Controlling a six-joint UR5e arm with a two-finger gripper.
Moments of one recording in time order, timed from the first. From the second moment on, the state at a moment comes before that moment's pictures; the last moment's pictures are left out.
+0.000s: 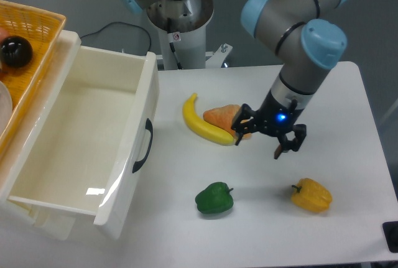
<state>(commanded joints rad) 2.74 -1.94 -1.50 -1.20 1.23 1.07</state>
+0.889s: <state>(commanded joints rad) 2.77 -1.99 -1.50 -1.21 1.57 1.63</state>
